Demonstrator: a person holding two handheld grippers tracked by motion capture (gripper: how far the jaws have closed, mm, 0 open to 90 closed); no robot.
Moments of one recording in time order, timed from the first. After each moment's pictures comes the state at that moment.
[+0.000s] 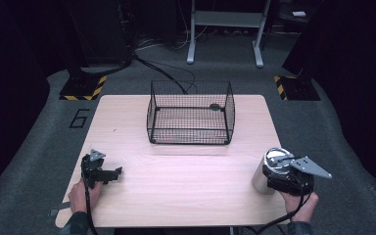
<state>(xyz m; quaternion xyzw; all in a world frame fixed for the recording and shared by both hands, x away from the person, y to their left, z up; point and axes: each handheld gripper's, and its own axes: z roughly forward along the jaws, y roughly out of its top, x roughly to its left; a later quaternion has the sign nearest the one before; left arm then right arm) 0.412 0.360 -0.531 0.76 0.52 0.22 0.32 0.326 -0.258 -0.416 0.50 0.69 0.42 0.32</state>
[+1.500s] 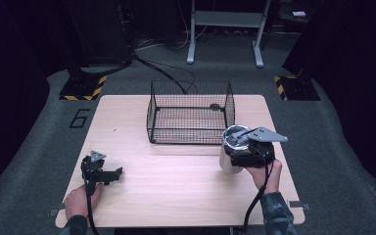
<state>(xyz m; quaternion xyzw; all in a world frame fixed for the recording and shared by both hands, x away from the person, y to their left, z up) 0.408 0.356 -0.531 0.75 0.54 0.23 0.31 0.385 -0.160 -0.368 0.40 0.75 0.45 0.27</state>
